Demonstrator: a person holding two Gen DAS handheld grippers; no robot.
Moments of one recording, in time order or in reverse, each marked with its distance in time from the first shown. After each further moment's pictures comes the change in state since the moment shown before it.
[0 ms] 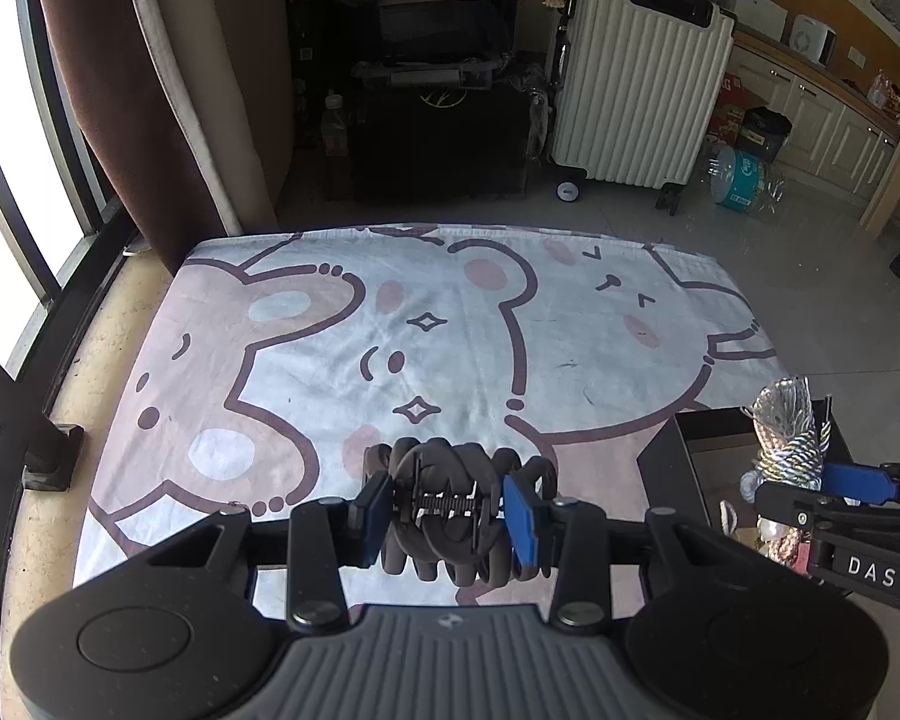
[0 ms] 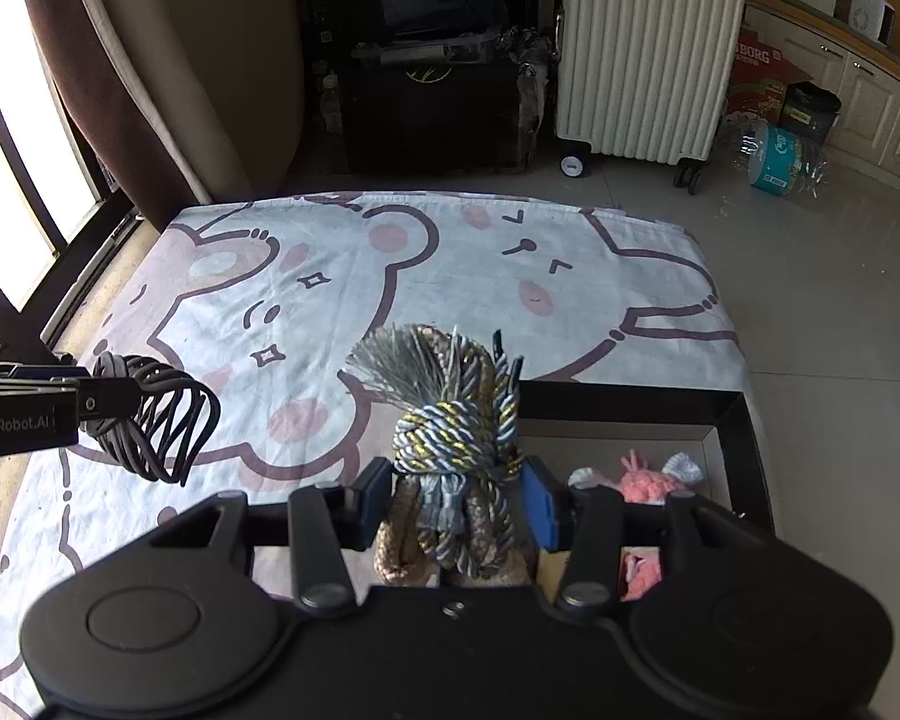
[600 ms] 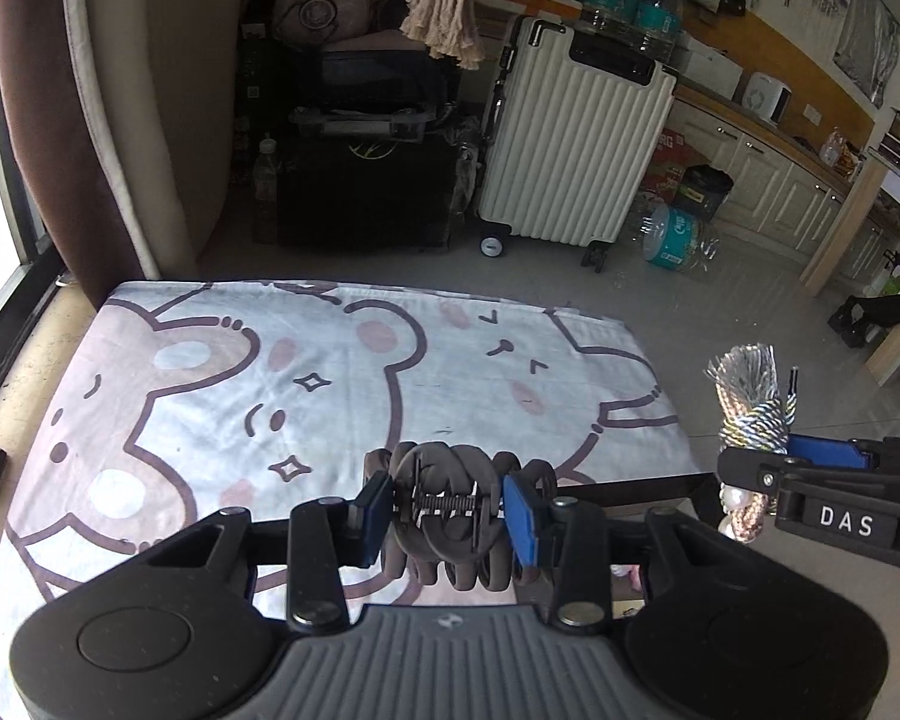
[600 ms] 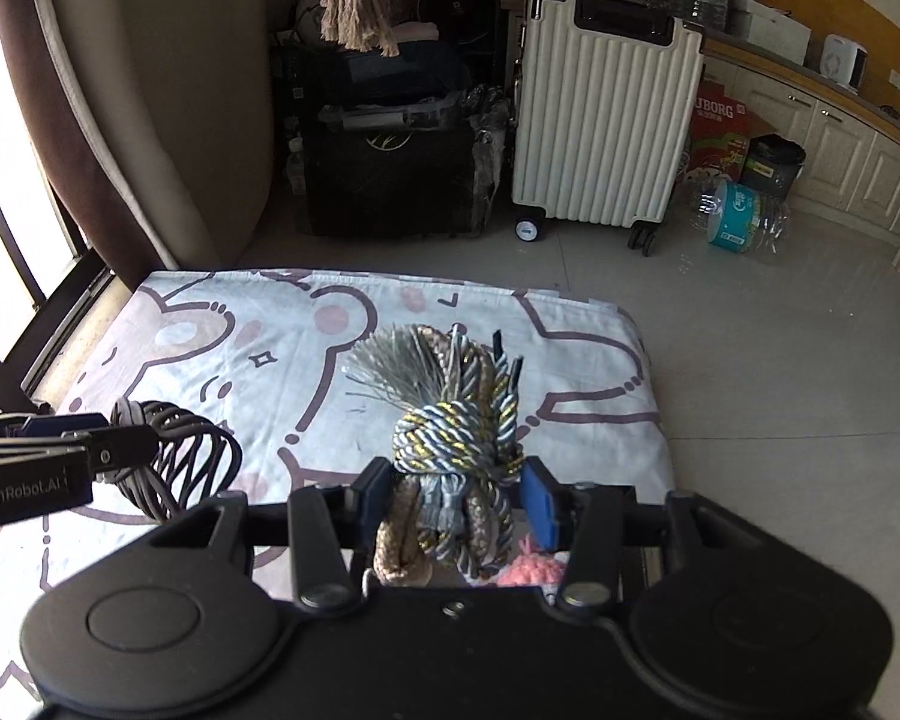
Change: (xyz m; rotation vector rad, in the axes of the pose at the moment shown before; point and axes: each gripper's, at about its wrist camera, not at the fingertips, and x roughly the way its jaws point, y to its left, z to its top) left arm -0.014 -0.062 0.022 -0.046 -0.088 -0.141; right arm -0.040 -0.048 0.043 -0.014 -0.090 -0.057
